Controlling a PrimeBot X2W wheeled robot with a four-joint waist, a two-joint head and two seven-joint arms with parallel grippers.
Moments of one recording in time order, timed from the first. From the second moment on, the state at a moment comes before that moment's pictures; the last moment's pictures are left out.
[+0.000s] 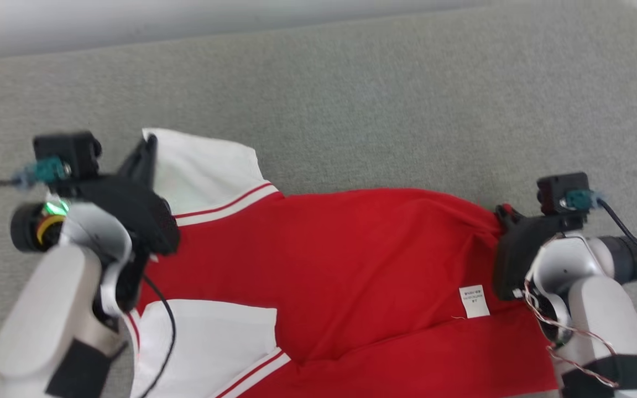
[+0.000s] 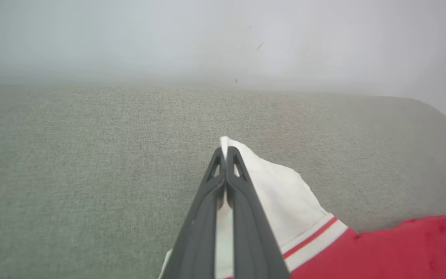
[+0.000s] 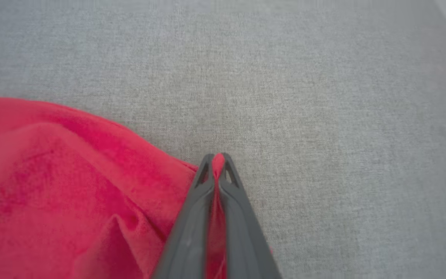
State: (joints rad) left arm -0.69 0.34 -0.36 0.36 -0.66 0.08 0.20; right arm -0.46 -0.09 -0.03 0.29 0.04 0.13 0.53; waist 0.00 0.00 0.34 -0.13
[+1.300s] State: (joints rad) left arm -0.01 0.33 -0.41 0.01 -0.79 0.19 0.18; right arm -0.17 -0.65 0.45 0.08 0.21 0.13 0.71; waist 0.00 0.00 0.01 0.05
